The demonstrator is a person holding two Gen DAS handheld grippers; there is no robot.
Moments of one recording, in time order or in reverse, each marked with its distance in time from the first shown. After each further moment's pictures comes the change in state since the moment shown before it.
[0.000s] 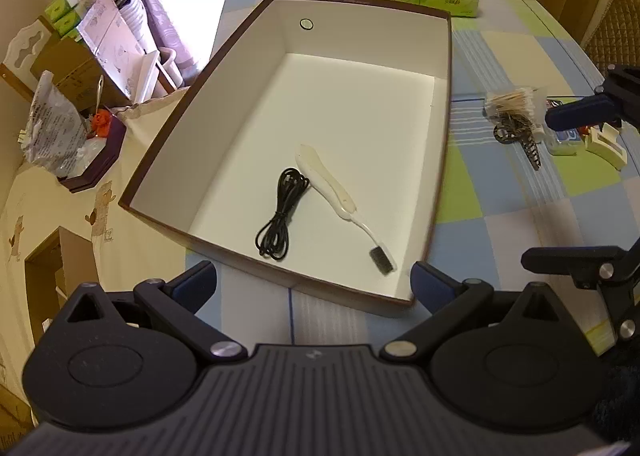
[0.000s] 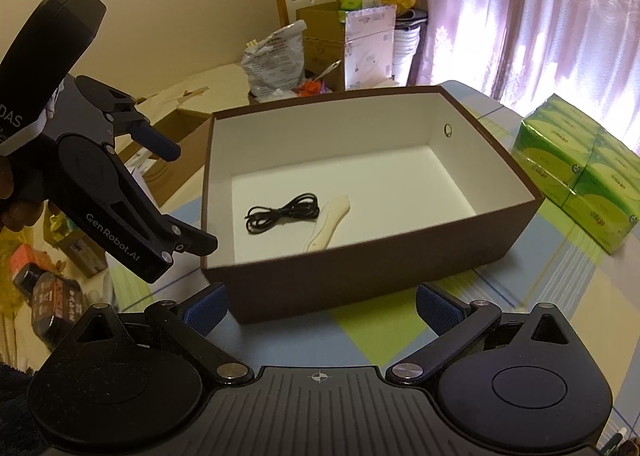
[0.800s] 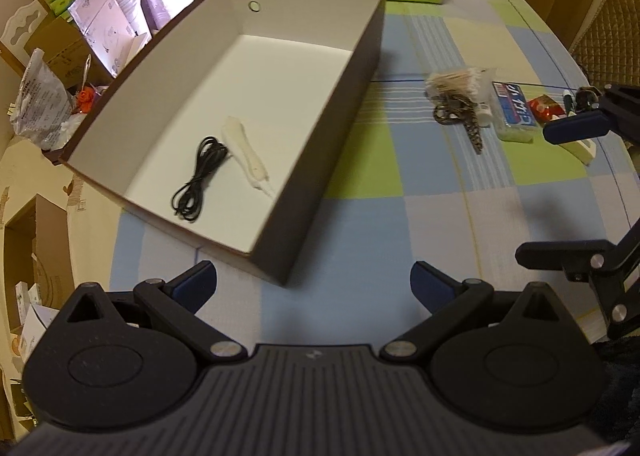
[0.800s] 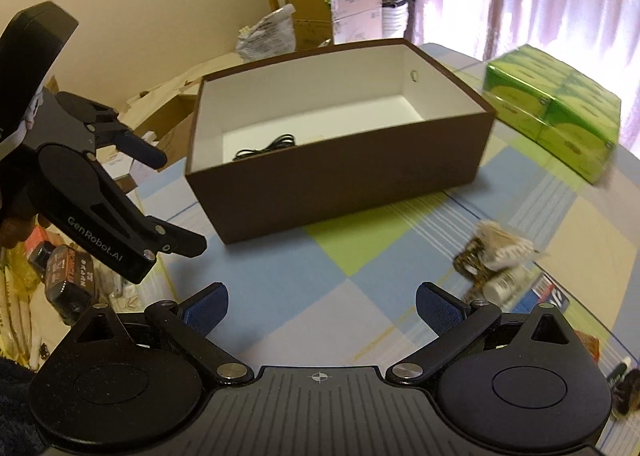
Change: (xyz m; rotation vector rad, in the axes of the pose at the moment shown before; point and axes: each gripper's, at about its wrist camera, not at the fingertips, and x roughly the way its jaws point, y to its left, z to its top) left arm -0.005 -0.087 -0.019 -0.059 0.025 -0.028; right arm -0.043 -0.043 -0.074 0.076 0.027 0.025
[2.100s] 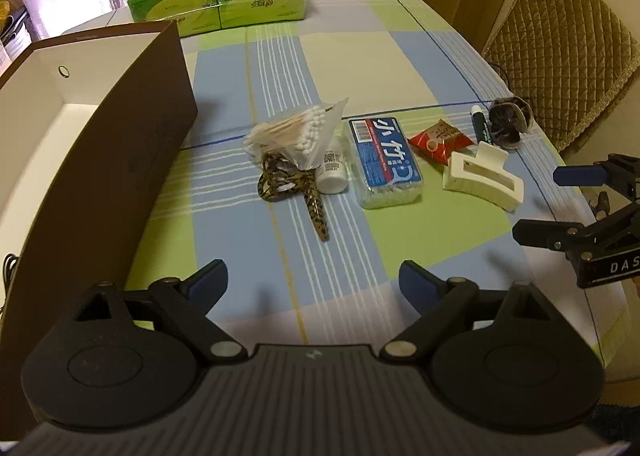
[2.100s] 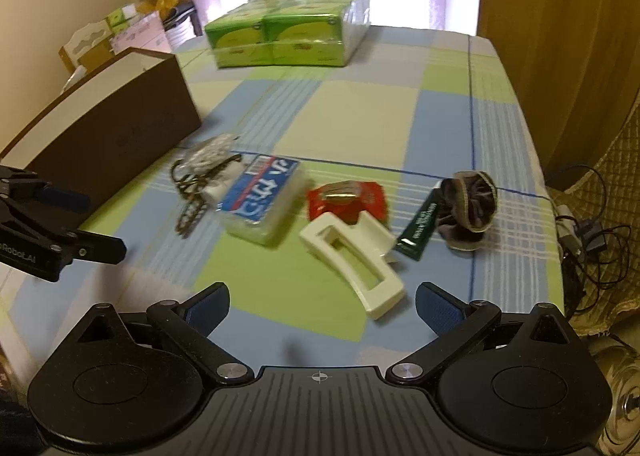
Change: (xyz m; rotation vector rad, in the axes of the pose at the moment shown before) left arm 0.088 -0.135 0.072 0.132 -0.087 -0.228; right arm -0.055 -0.156 -0.121 0.465 -0.055 -0.349
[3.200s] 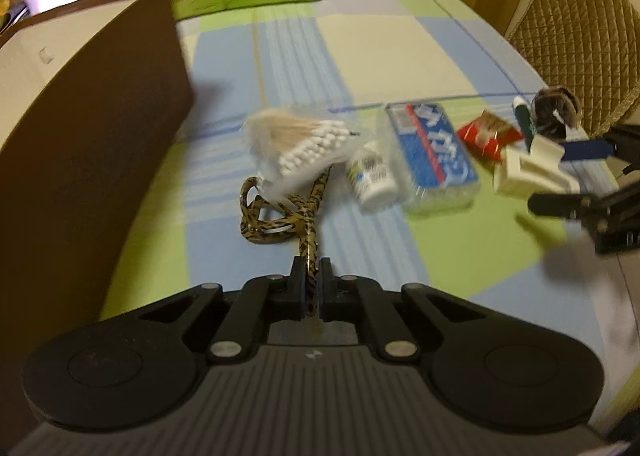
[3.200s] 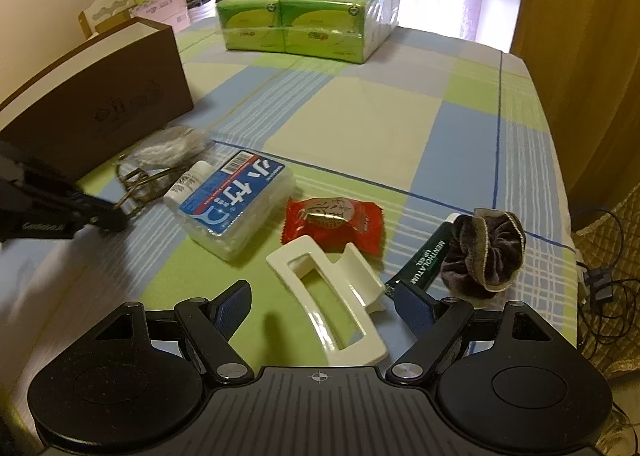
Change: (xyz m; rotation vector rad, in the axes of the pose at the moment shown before) left arm 0.053 0.019 -0.006 -0.011 0.001 0.031; right arm 0.048 -0.012 0.015 -0.148 0.013 0.022
